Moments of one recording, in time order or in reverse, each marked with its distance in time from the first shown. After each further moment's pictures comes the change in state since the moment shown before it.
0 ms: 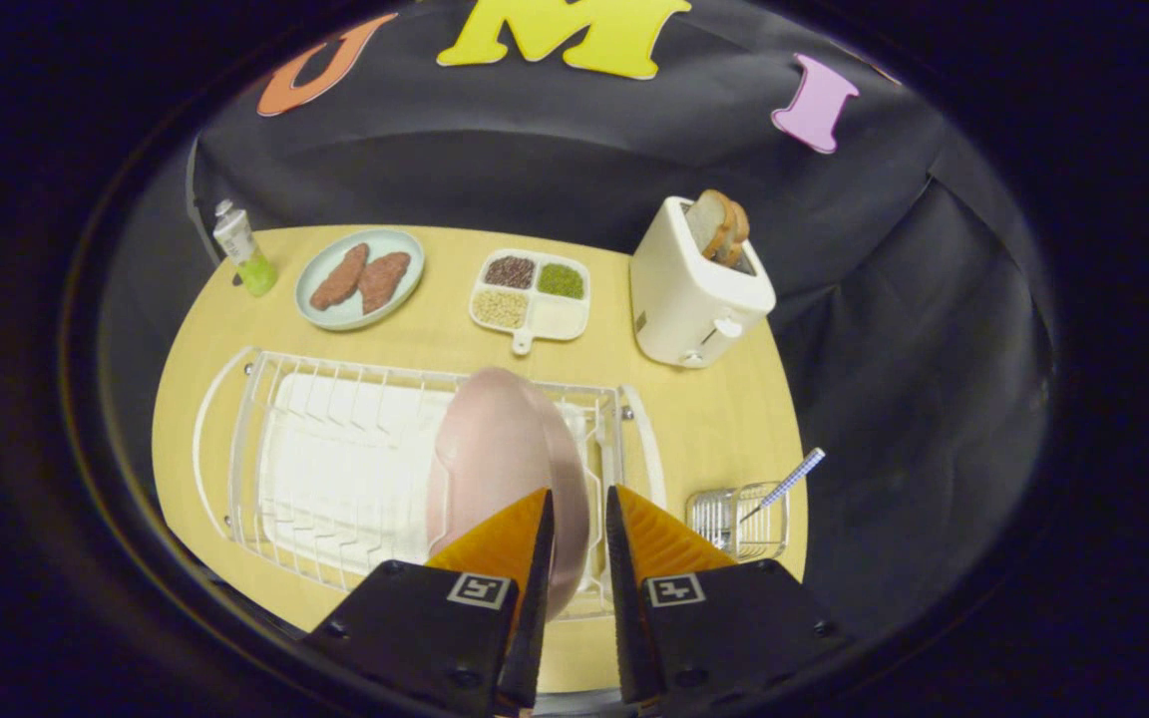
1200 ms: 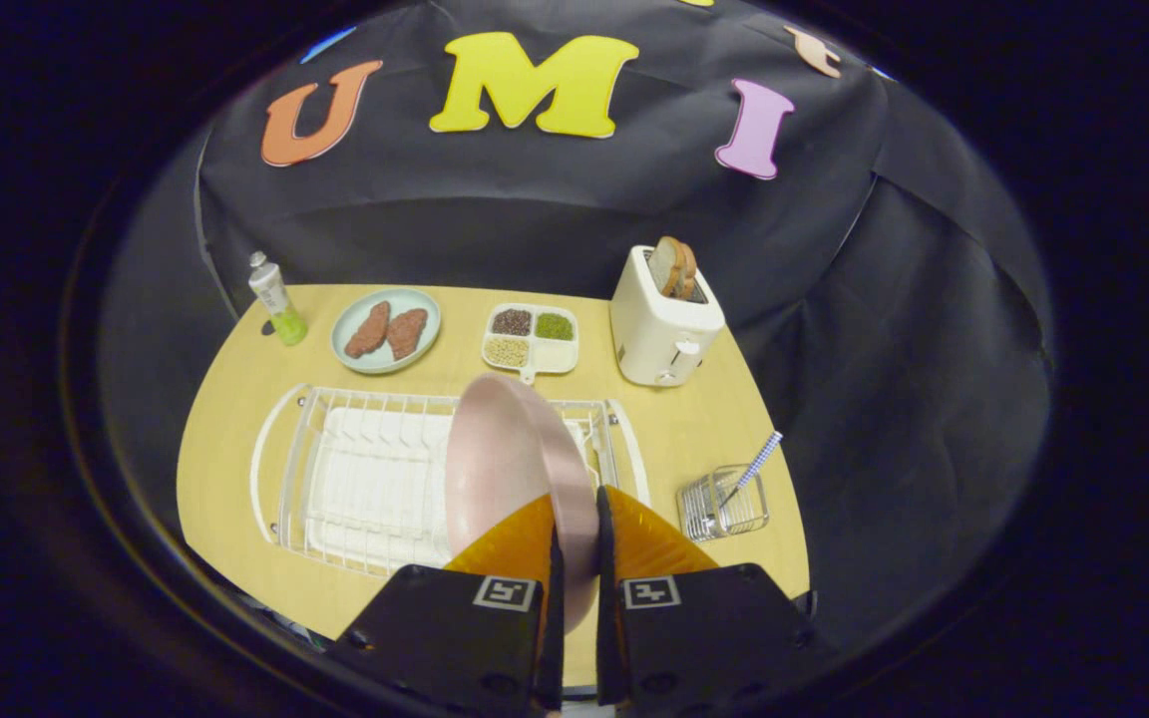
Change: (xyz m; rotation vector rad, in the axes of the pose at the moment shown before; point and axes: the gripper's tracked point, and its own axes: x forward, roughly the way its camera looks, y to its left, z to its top) arm -0.091 -0.014 -0.038 0.101 -0.244 0.018
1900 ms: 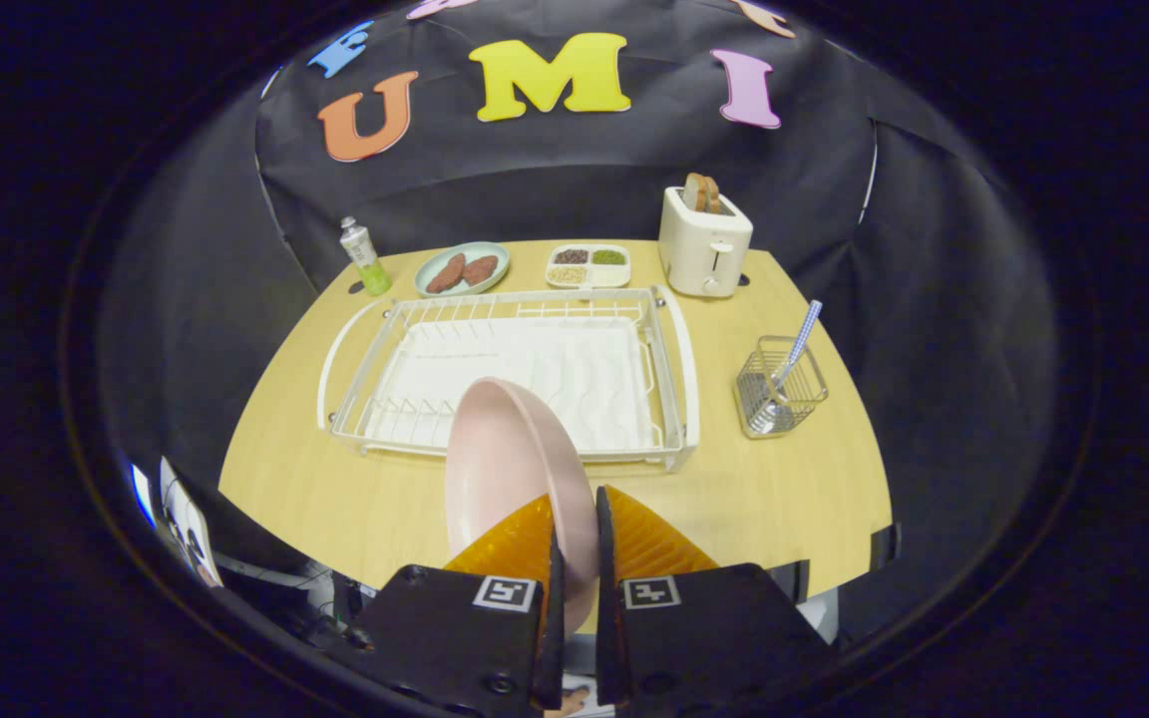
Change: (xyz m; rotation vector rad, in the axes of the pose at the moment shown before) arm -0.010 0.006 -0.170 0.060 0.011 0.270
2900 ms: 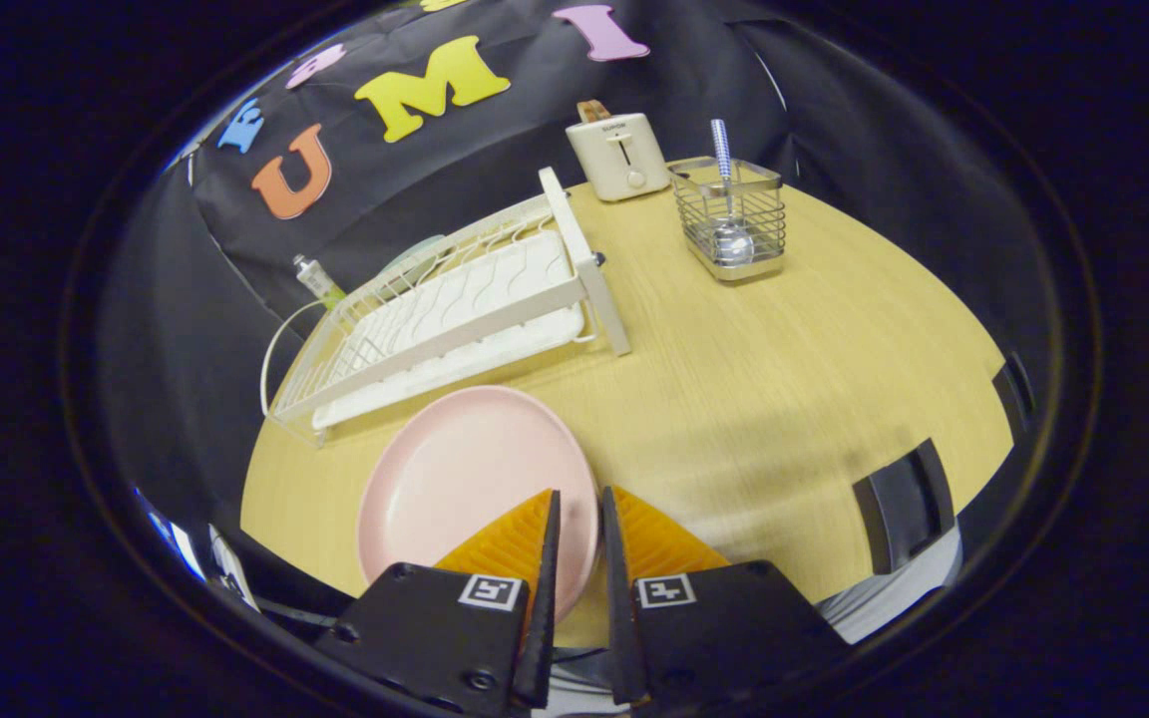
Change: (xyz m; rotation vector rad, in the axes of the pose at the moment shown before) arm 0.115 -0.076 -0.106 0.250 -0.050 0.128
